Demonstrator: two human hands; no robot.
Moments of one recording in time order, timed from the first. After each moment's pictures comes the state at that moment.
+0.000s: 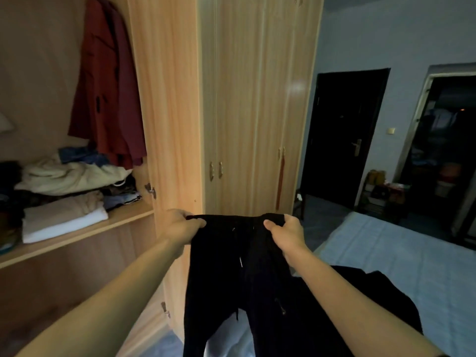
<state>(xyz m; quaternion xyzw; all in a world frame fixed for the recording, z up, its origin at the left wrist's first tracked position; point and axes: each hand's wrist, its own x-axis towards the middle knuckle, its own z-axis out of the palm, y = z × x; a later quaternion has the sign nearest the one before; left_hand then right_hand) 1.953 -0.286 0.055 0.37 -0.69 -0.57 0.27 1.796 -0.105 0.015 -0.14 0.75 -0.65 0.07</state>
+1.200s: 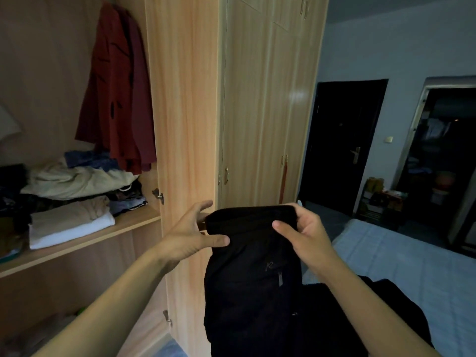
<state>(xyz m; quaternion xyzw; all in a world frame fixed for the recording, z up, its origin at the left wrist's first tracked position) 2.009 -0.318 0.070 0.09 -0.77 -0.61 0.17 1.881 -0.092 0.074 -0.40 0.61 -0.69 0.07</state>
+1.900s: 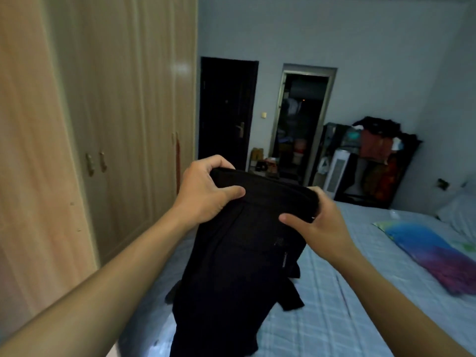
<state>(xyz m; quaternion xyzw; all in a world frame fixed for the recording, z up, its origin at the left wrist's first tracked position) 1.898 -0.122 0.120 -0.13 -0.79 -0.55 0.25 1.904 0.121 0.084 -0.16 0.80 -0.55 -0.19</state>
